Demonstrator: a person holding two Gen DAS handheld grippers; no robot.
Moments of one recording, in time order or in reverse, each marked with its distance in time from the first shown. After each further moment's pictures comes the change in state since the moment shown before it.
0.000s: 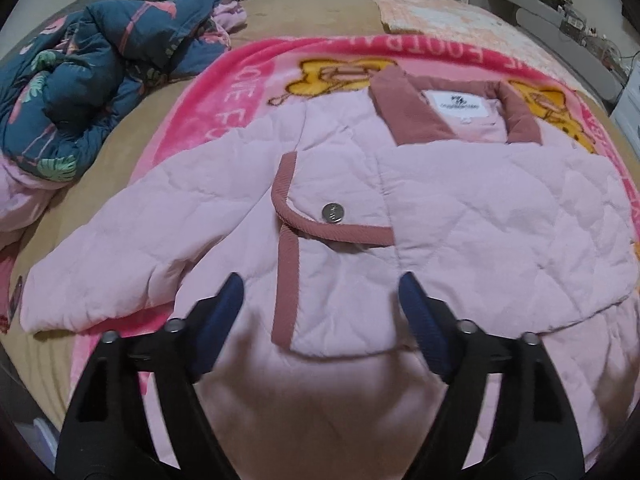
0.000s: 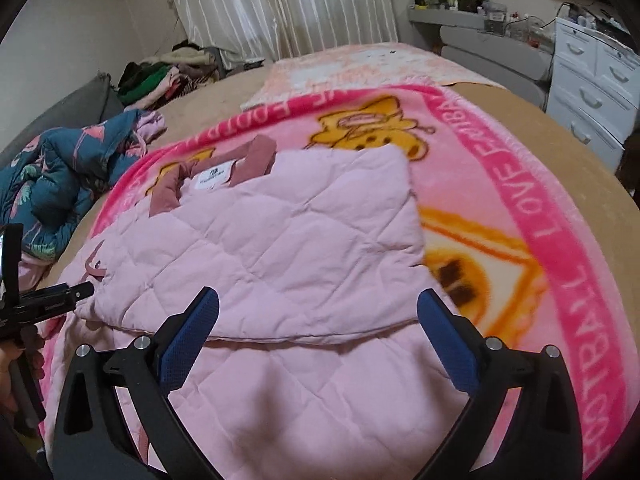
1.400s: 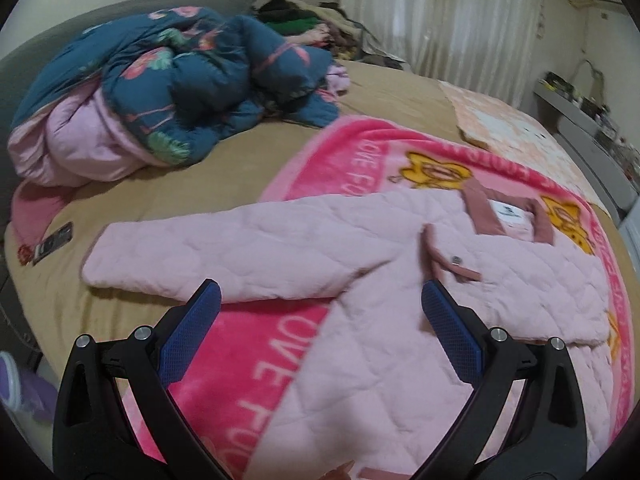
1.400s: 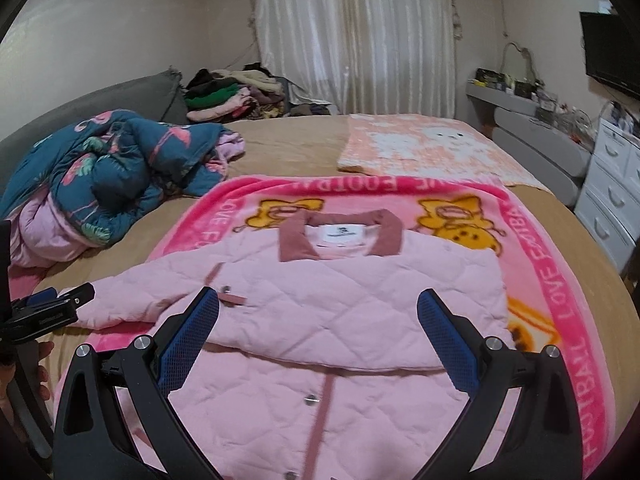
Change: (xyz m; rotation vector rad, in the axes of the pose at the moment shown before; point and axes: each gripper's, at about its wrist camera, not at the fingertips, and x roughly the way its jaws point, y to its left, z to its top) left arm -0.114 0.149 -0.052 -0.287 -0.233 0.061; right arm -0.087 0.200 0.008 -0.254 -0.154 0.068
